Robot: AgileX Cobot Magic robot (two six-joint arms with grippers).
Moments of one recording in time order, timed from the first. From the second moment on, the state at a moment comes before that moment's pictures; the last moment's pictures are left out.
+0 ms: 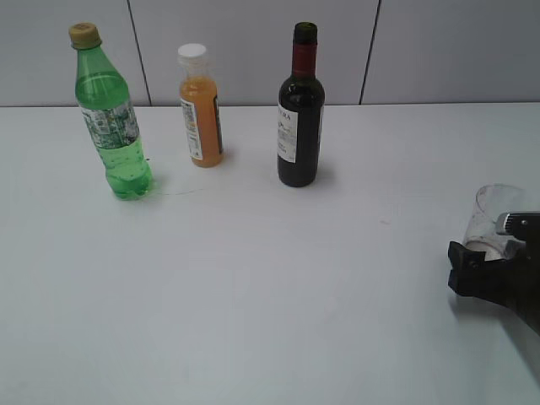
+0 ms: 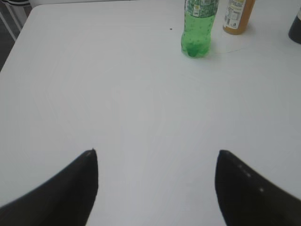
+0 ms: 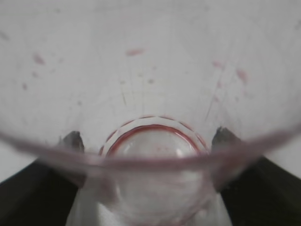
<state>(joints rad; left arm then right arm) -0.01 -0.01 -0.47 -0.17 1.09 0.11 0.15 2.15 -0.24 0.10 -1.34 0.02</state>
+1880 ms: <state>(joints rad) -0.01 -0.01 -0.47 -0.17 1.09 0.11 0.15 1.87 -0.26 -0.35 -1.22 0.04</state>
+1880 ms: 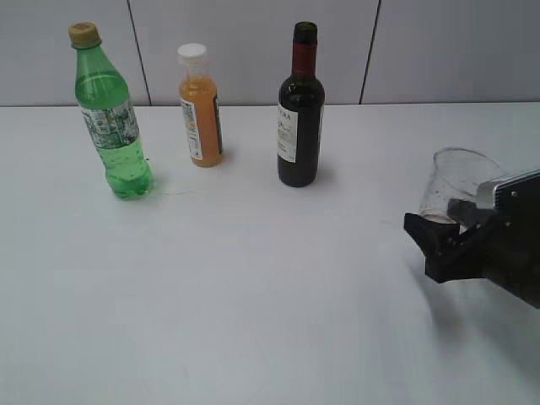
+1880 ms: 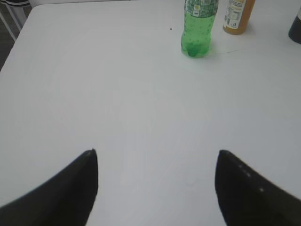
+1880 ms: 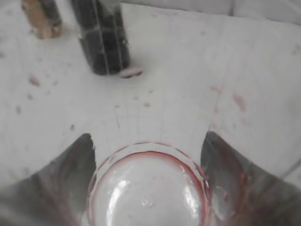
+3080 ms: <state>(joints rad) -0.01 -0.01 -0.47 -0.17 1.09 0.11 0.35 2.26 -1.00 -1.35 -1.17 0.34</state>
